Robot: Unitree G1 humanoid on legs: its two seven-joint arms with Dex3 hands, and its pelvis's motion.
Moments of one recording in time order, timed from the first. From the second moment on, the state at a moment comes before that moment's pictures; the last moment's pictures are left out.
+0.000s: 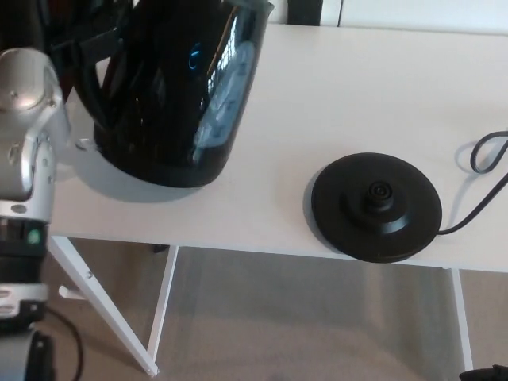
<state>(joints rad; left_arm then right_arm) -0.71 0.38 0.06 0.25 -0.13 0.41 0.22 -0.08 -0.42 0.08 1.22 -0.22 -0.48 0.01</state>
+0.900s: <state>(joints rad) -0.51 0.47 -0.07 0.14 -0.06 0.27 -0.03 -0.08 -0.41 0.07 1.22 -0.23 -0.48 0.01</state>
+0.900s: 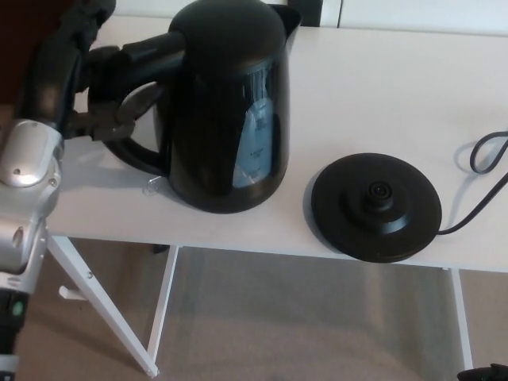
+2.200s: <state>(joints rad) -0.50 0.83 0.25 0.06 -0.35 0.46 -0.66 -0.05 -0.42 0.10 1.23 -0.23 -0.47 0.01</state>
